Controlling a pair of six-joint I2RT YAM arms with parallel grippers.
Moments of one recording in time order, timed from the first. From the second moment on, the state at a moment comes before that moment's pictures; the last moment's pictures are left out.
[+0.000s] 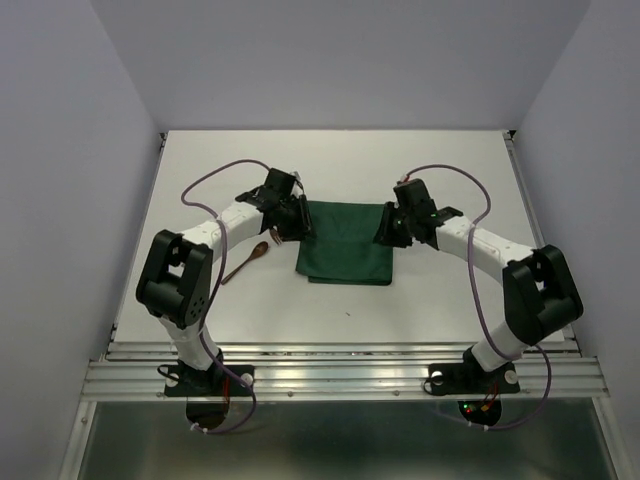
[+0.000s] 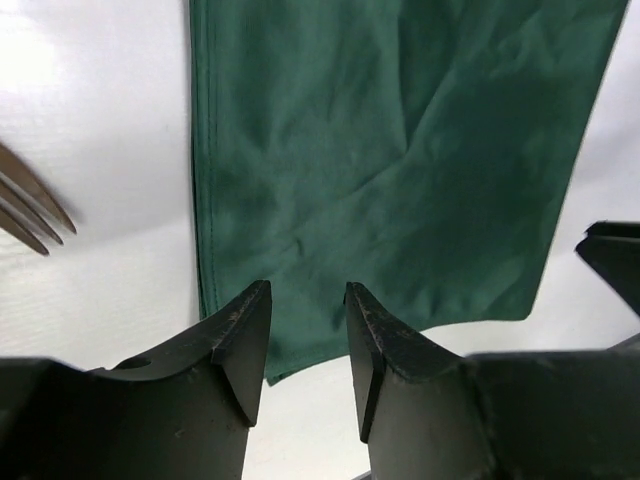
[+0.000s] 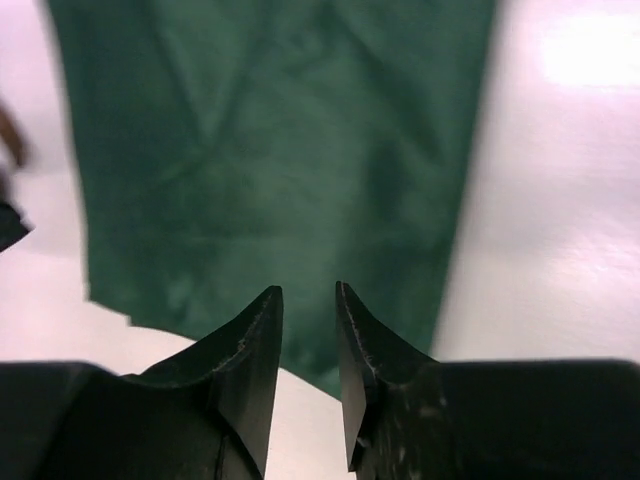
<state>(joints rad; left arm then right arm) -0.44 1.72 1.19 -0.42 0.20 -0.62 0.48 1.59 1.05 -0.32 -0.11 0.61</state>
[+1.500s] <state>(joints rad) -0.46 1.70 0.93 -0.35 0.25 -0.62 0.44 1.50 0.79 -0.39 -0.05 0.74</state>
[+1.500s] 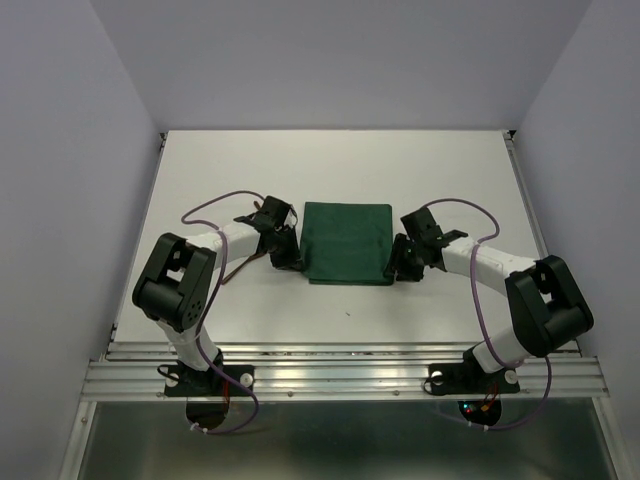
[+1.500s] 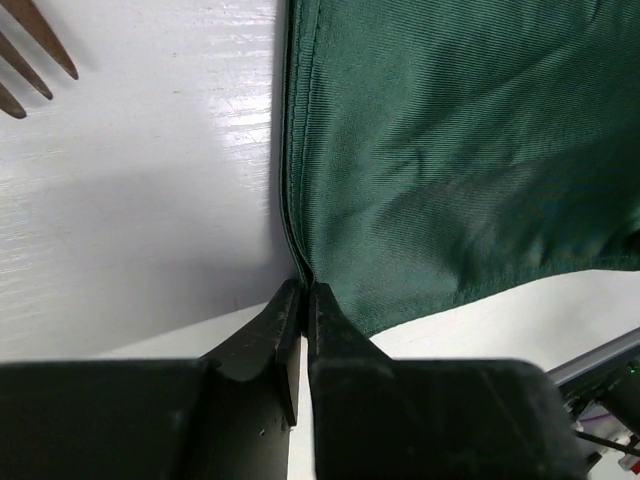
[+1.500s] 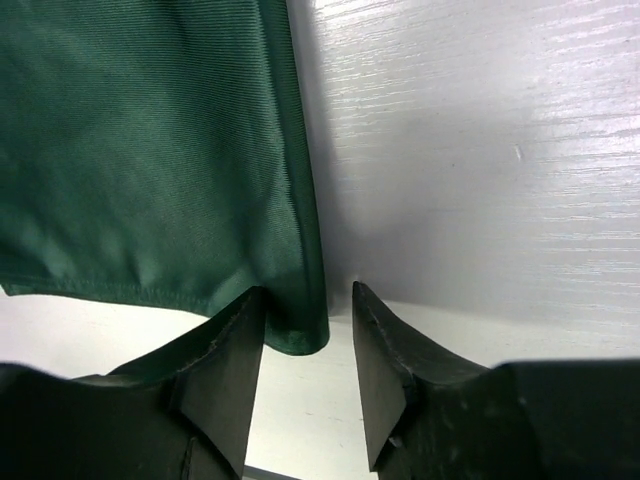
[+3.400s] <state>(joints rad) -0.46 1.63 1.17 -0.58 0.41 -0.44 0.44 1.41 0.85 -0.39 -0.02 0.75</state>
